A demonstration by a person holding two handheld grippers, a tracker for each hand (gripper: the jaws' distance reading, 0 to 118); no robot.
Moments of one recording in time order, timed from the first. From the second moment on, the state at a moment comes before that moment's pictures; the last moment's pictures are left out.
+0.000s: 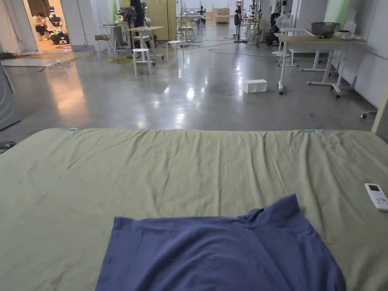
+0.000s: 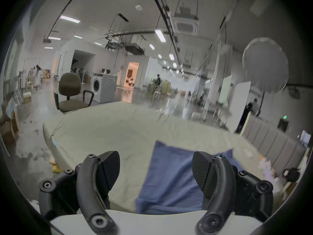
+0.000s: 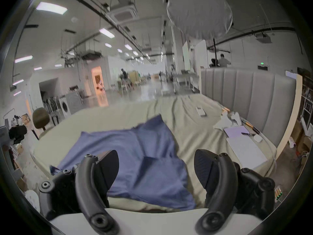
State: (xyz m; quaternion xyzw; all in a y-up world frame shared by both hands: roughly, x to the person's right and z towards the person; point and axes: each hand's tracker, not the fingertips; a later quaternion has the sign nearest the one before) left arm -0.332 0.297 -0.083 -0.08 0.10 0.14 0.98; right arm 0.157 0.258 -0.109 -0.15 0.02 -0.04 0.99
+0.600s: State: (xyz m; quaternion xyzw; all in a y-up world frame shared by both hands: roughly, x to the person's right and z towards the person) left arm -0.275 0.329 -0.035 -0.06 0.02 0.02 1.00; right arm 0.114 0.301 -0.074 -0.09 0.05 0.00 0.99
